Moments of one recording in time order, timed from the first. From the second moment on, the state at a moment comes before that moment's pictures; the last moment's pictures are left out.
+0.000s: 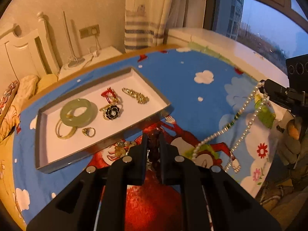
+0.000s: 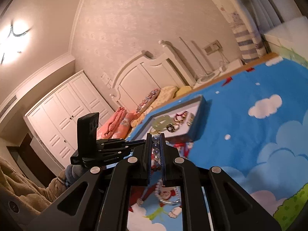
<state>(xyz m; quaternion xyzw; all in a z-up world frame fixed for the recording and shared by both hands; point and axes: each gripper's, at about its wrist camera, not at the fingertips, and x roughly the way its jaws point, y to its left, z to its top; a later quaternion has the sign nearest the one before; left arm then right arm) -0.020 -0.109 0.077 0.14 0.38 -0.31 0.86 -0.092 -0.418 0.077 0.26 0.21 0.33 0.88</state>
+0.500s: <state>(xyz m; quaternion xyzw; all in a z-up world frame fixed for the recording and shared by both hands) -0.036 -0.082 0.111 0.11 0.33 -0.31 0.88 -0.099 -0.395 0.122 0.22 0.17 0.34 0.90</state>
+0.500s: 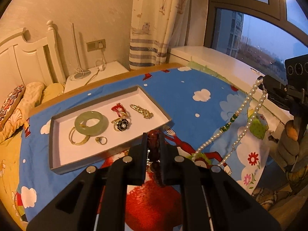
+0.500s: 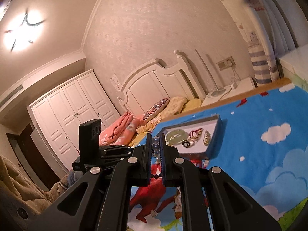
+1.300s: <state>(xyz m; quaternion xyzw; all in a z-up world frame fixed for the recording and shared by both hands) 0.011 -0.030 0.134 0.08 0.31 -0.26 0.91 -0.031 -0.356 0.200 0.16 0.11 0.35 0.92</state>
